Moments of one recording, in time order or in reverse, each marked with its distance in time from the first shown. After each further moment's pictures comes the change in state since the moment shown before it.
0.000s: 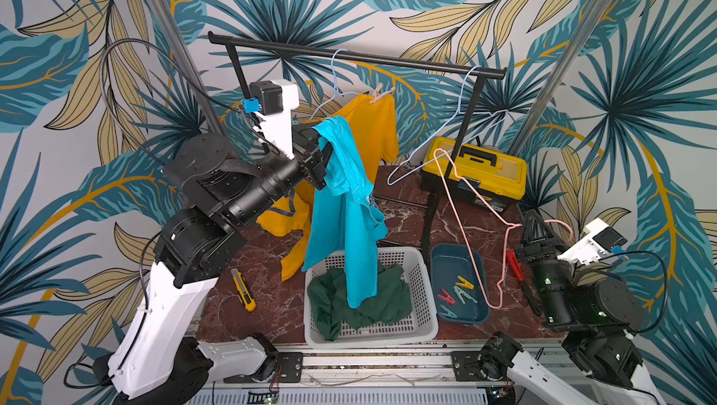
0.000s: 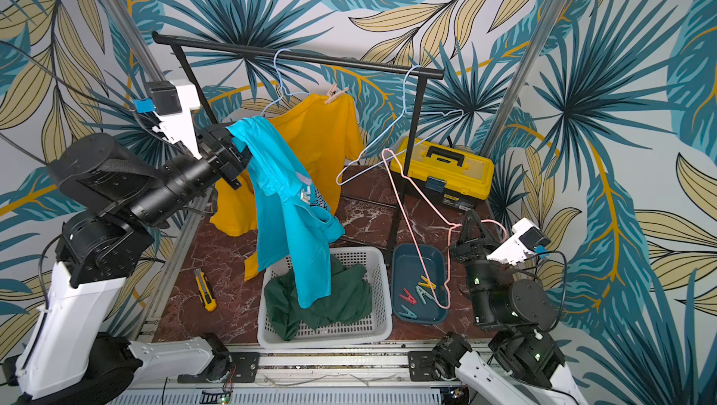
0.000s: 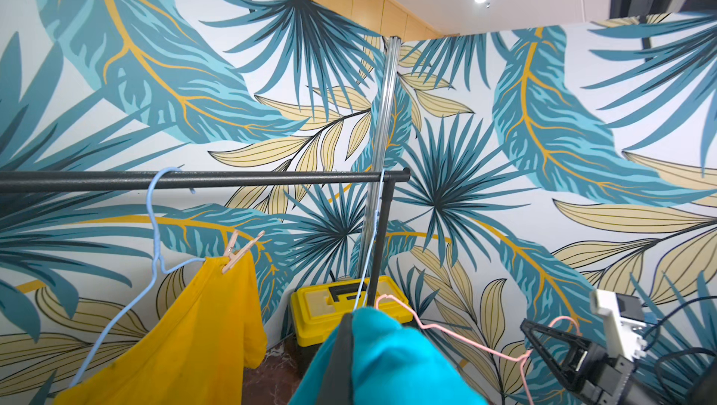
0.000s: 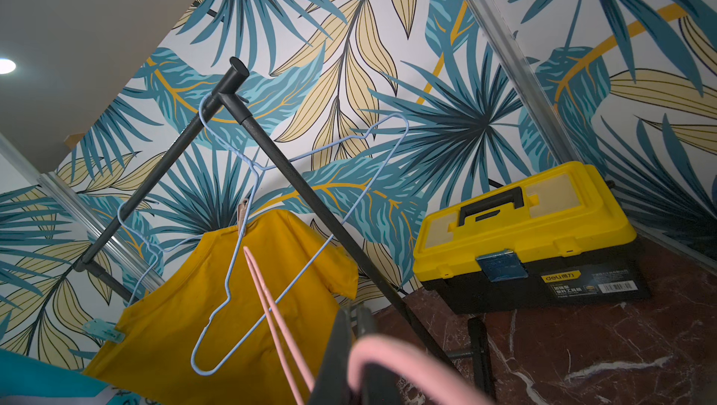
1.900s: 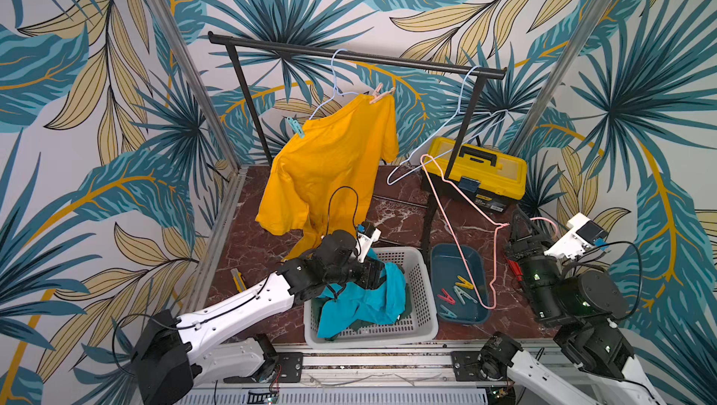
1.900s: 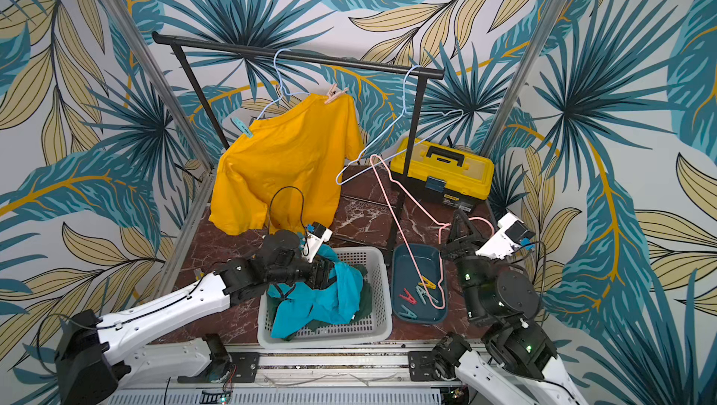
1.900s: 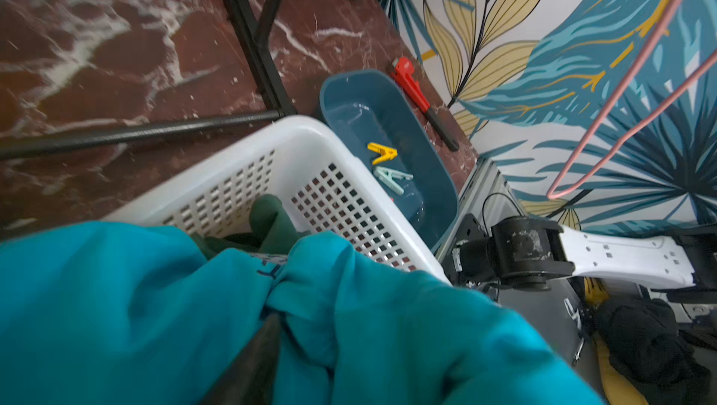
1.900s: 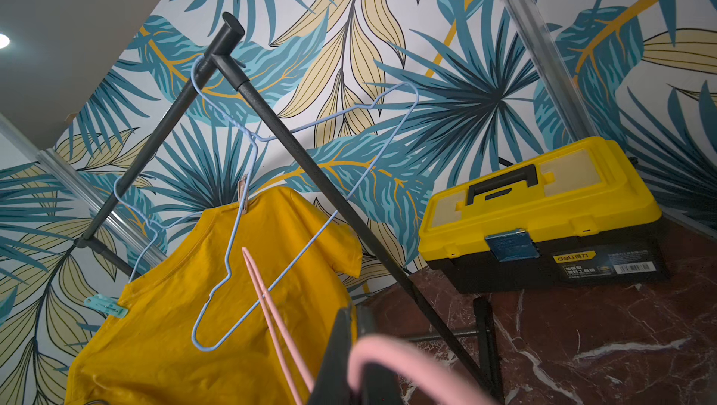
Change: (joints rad) left arm -0.180 -0.026 -1.151 0.285 0.208 -0.355; right arm 0.000 0.047 -0.002 -0.008 -0.072 0.031
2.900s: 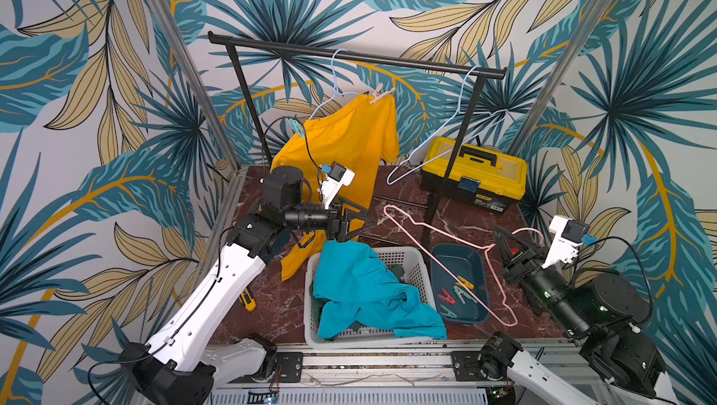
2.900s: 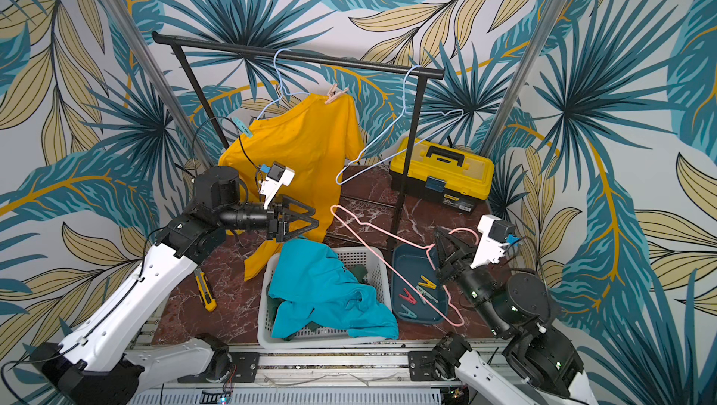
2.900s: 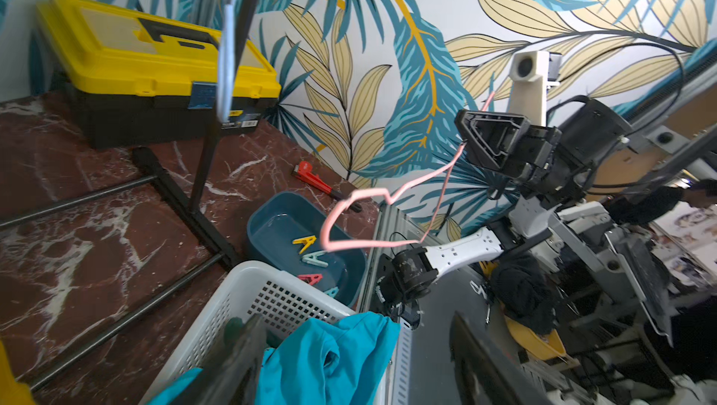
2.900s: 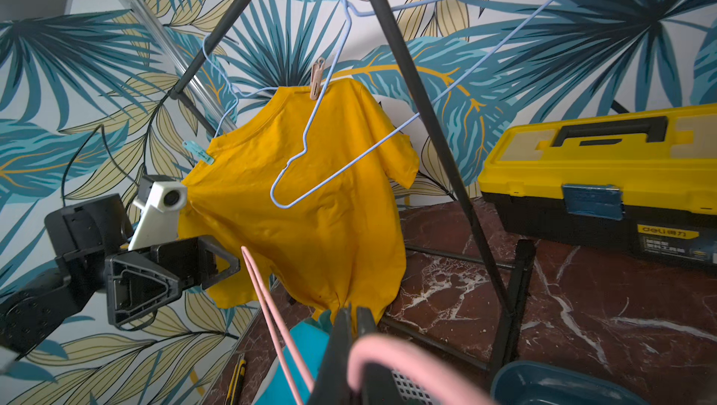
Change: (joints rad) left arm 0.415 -0.002 0.484 -0.226 0.674 0.246; right arm 0.000 -0.010 0.134 -0.315 -0.391 -0.056
